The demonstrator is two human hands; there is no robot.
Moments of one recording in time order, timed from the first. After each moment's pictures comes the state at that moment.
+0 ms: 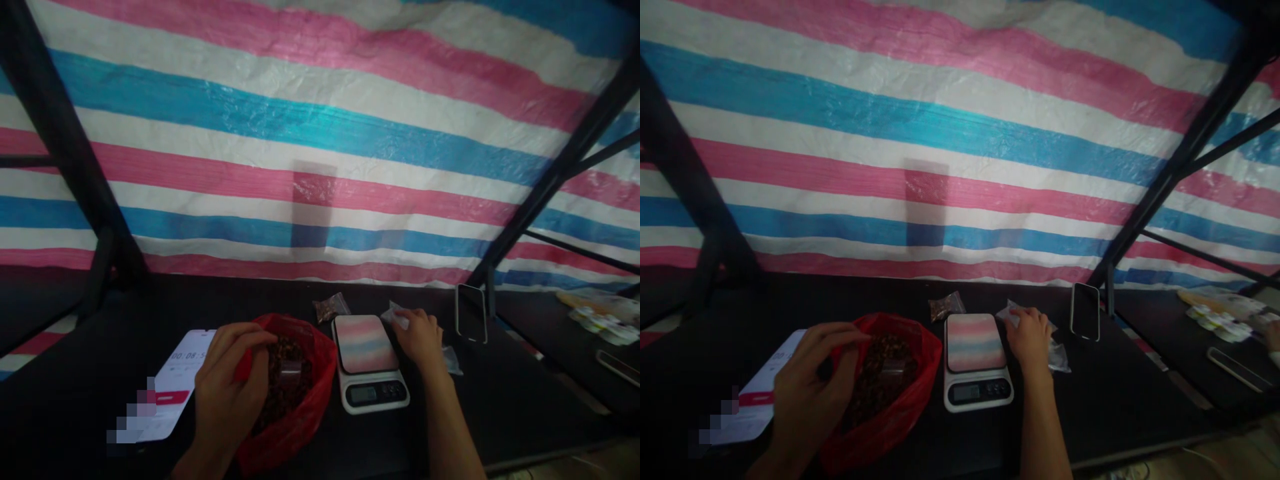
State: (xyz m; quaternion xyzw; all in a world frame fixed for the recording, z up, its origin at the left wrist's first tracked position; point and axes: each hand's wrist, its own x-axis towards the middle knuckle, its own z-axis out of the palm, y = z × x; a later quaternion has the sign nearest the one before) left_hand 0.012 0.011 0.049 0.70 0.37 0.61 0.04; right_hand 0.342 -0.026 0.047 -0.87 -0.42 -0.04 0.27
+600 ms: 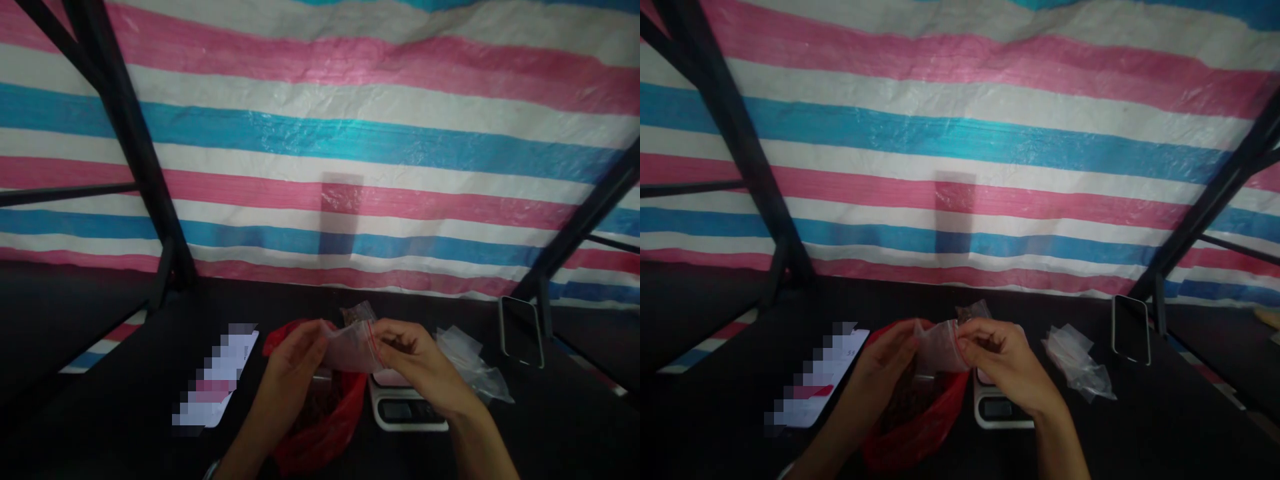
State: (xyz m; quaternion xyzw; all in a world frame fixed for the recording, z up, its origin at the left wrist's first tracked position) left_hand 0.031 0.008 0.061 0.56 0.38 0.51 0.53; right_hand 0.239 -0.038 0.111 -0.41 -0.60 0.48 0.50
